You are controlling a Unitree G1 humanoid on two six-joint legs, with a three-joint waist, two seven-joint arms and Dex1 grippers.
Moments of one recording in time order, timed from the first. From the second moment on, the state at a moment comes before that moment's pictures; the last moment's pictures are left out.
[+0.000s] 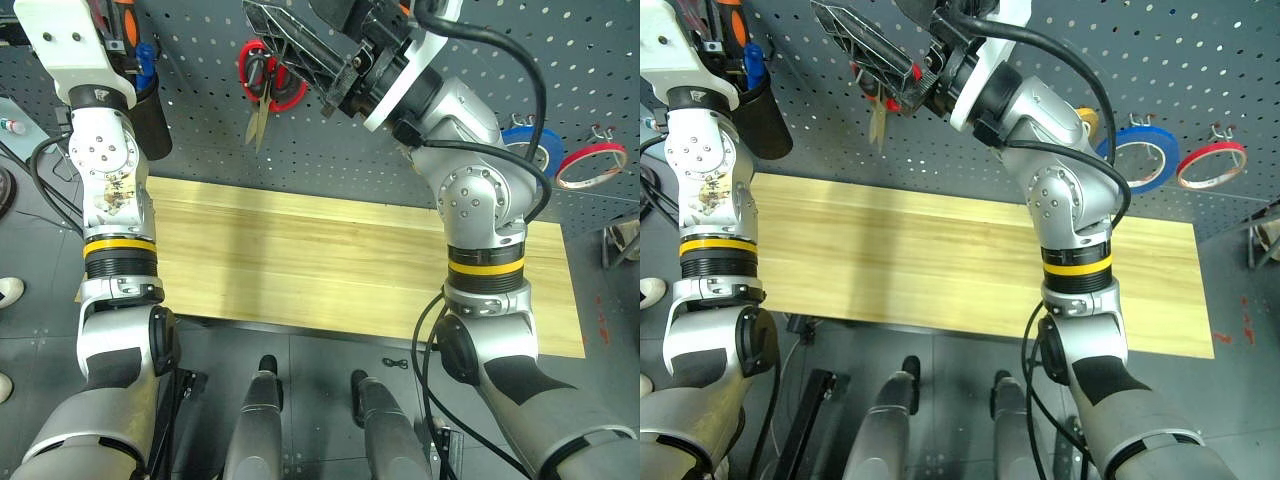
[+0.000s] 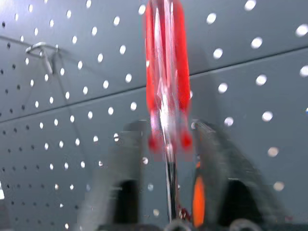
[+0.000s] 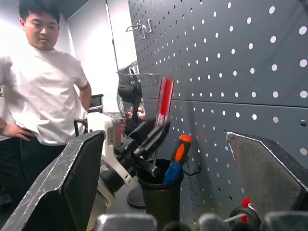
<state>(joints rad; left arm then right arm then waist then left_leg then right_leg) -1.10 0.50 0.27 0.58 0.02 -0.28 0.10 -1.17 -0.15 -0.05 0.01 0.59 0.47 0.59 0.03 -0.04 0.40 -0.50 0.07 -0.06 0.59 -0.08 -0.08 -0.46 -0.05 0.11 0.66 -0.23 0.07</state>
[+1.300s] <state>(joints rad) -0.20 0.93 0.12 -0.16 -0.45 0.51 -0.86 -0.23 -0.87 -0.03 -0.48 0.43 0.68 0.75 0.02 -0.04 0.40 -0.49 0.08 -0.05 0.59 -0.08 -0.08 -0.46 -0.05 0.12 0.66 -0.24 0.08</state>
